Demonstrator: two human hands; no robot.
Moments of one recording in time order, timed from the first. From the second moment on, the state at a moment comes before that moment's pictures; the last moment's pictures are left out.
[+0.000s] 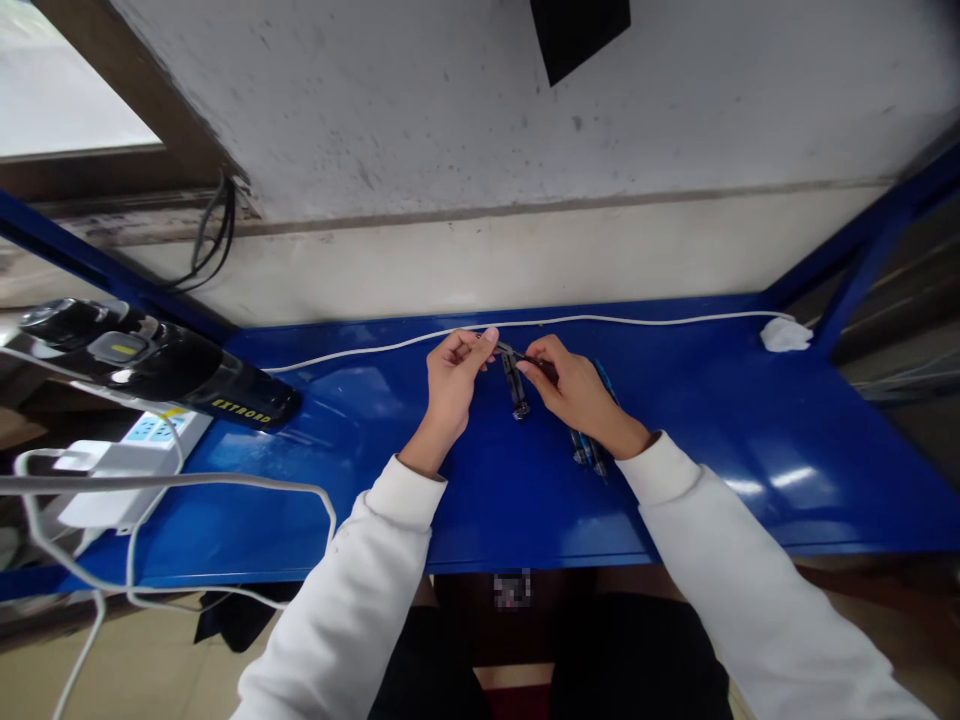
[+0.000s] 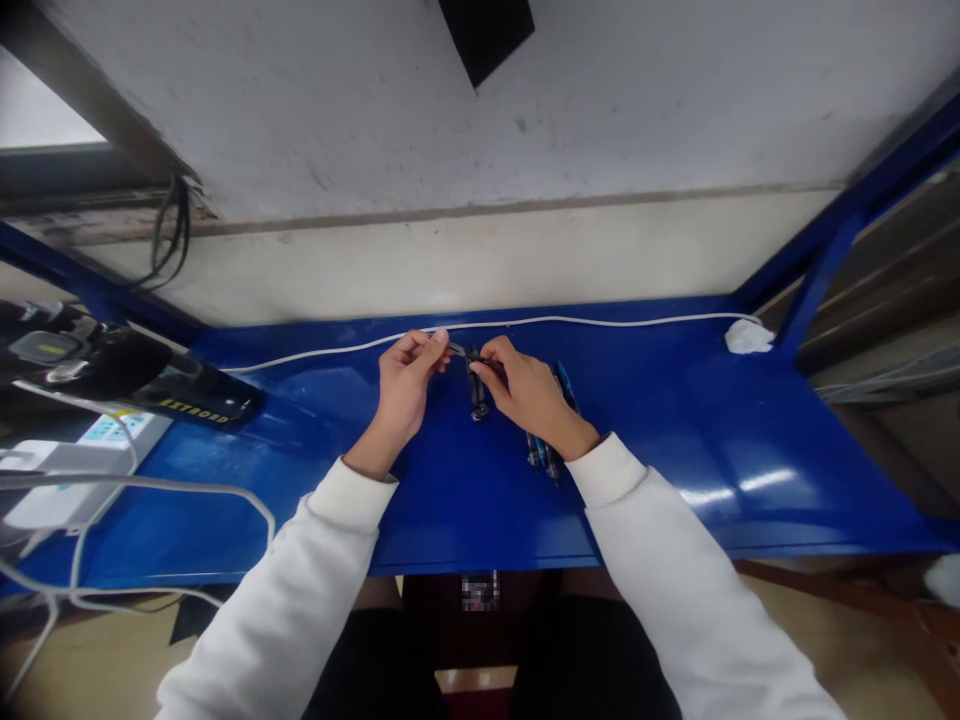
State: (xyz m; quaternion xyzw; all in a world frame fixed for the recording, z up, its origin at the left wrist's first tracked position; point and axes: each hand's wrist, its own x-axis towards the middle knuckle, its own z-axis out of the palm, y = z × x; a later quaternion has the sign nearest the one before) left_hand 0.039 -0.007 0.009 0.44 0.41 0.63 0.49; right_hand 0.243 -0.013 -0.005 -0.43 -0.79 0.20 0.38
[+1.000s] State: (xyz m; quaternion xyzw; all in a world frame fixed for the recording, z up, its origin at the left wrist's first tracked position) left_hand 0.001 0.016 0.006 0.27 0.38 0.67 0.58; right_hand 0.242 -0.019 0.009 -0.43 -0.80 0.20 0.37
